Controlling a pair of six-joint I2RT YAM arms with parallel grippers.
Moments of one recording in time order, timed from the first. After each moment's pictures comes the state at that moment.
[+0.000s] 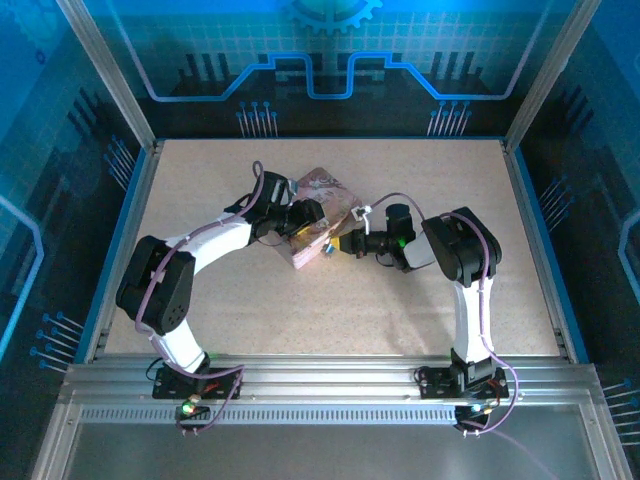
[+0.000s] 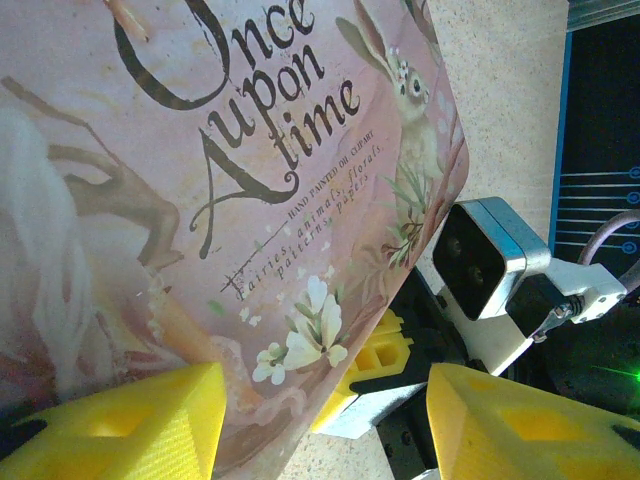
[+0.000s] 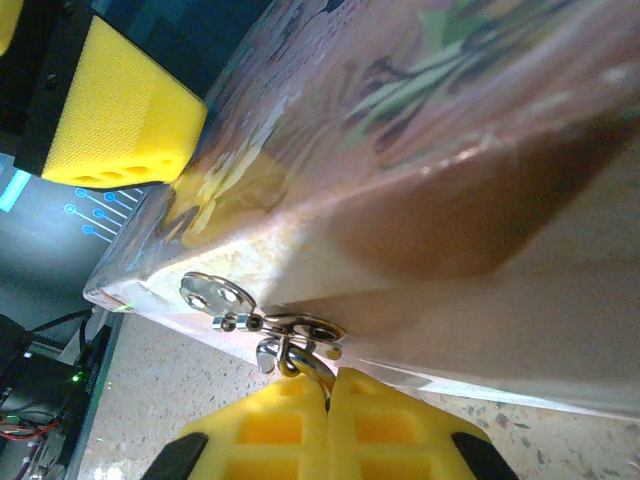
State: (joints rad) left arm -0.40 1.72 1.10 -0.15 0.40 -0.88; right arm 0.34 2.15 0.86 0.87 -1.00 0.45
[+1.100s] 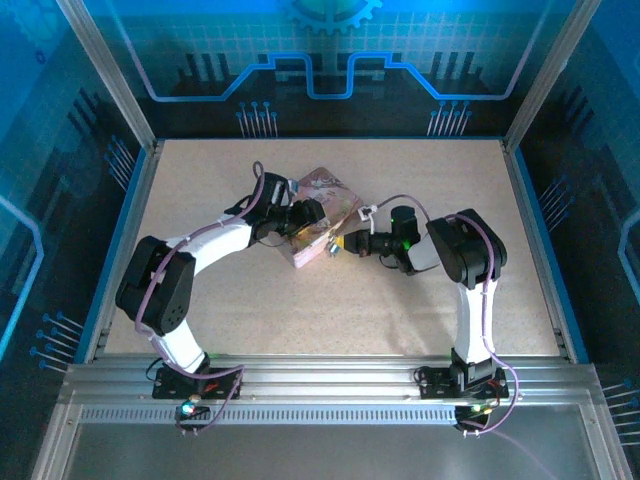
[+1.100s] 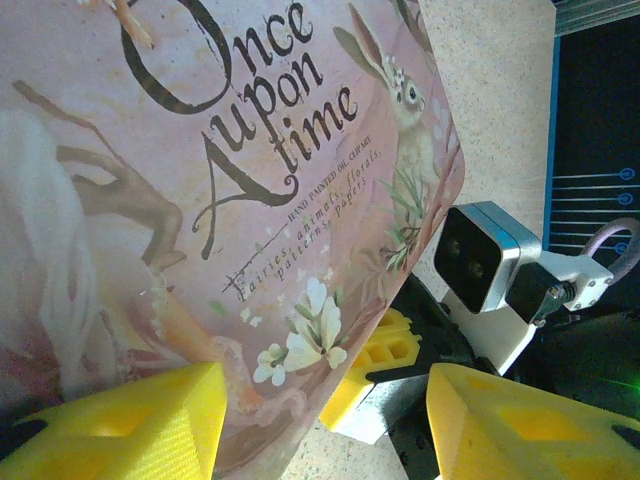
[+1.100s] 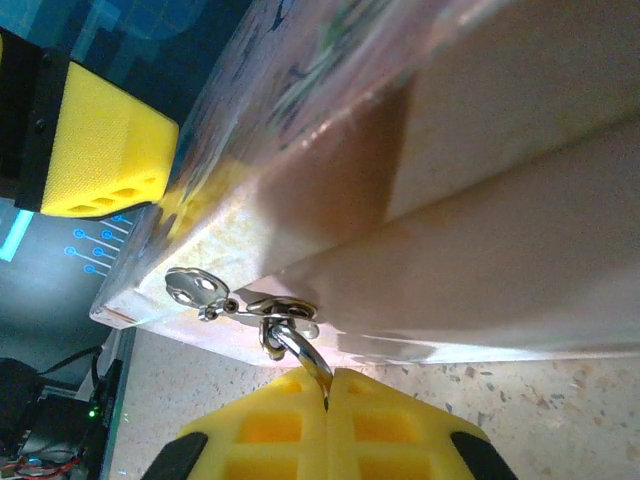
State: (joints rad) left arm -0.40 1.72 1.08 -0.10 0.39 -0.88; right arm 0.32 2.11 0.81 0.89 -0.94 0.58
